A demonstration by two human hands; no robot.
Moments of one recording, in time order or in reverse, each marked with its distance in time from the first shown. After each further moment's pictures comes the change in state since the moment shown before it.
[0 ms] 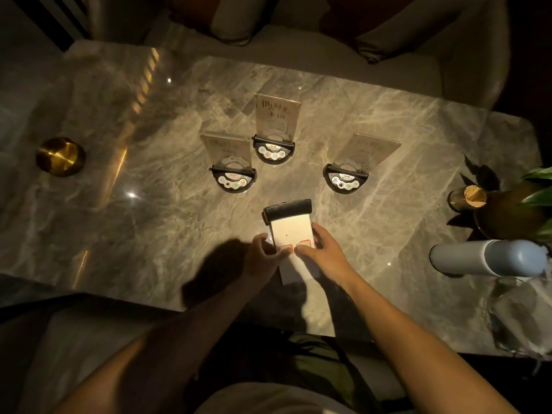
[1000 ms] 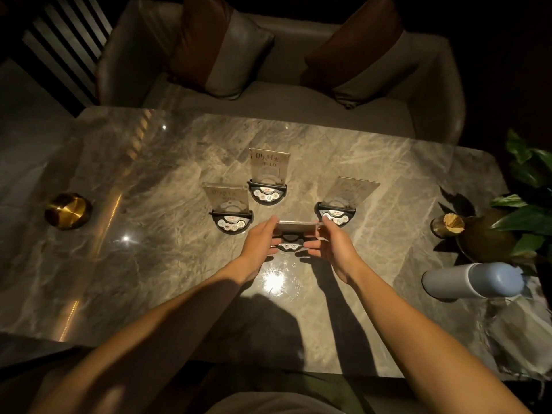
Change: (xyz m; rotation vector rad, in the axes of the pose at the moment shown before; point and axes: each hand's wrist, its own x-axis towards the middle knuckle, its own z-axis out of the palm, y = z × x) left_hand 0.041 0.106 -0.050 -0.385 -0.173 0.036; right_hand 0.020 -0.091 -0.033 0.534 0.064 0.126
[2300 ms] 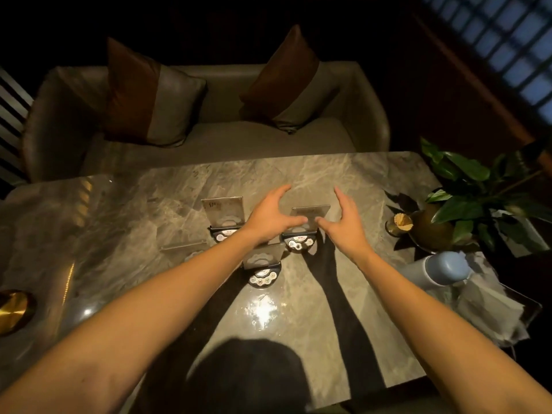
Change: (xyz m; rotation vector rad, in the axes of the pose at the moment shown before) left_hand 0.032 0.147 0.081 0.754 -0.289 0.550; right_hand 0.013 -0.079 -0.075 -0.598 0.508 -0.544
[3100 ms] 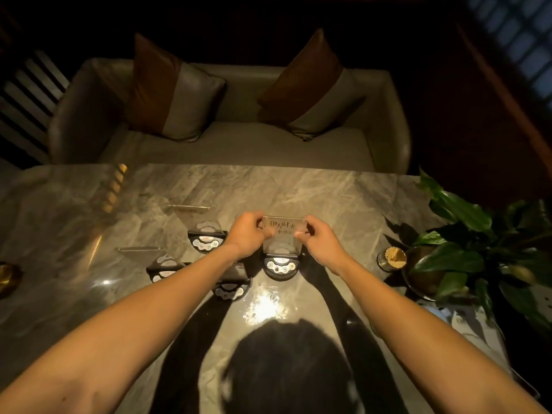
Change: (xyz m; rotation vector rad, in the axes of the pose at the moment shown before) left_hand 0.046 -0.003 0.050 0.050 0.177 -0.202; right_hand 0.069 0.028 -0.026 0.177 -0.423 -0.057
